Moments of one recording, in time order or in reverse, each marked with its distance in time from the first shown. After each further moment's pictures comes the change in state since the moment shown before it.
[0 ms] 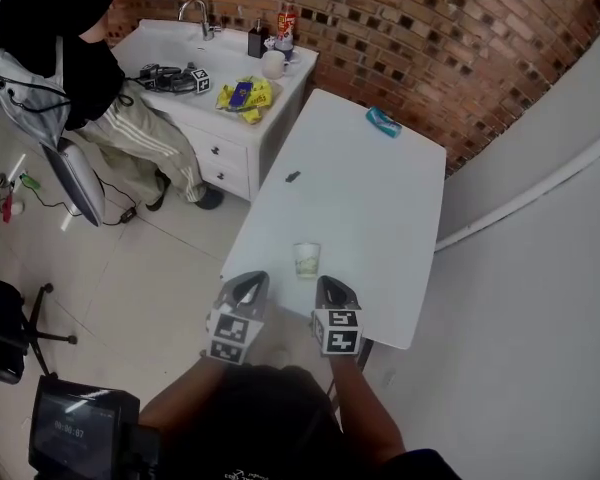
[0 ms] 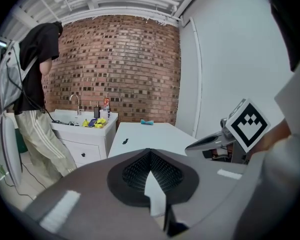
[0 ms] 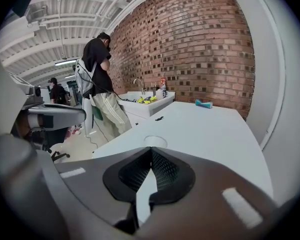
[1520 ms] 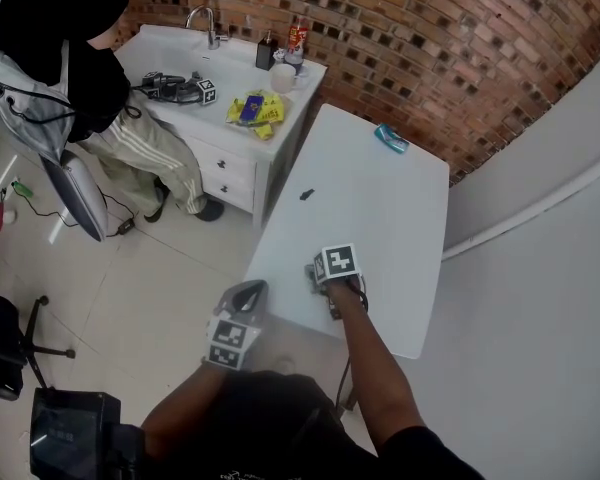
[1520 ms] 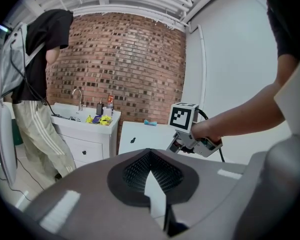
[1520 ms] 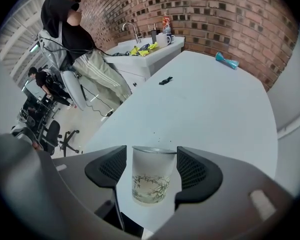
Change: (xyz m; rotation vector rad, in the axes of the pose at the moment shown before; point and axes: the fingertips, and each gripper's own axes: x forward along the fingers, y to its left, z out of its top) left arm -0.003 0.065 -0.008 -0.062 -0.020 -0.054; right arm 0.132 0.004 0.001 0.039 0.604 0.034
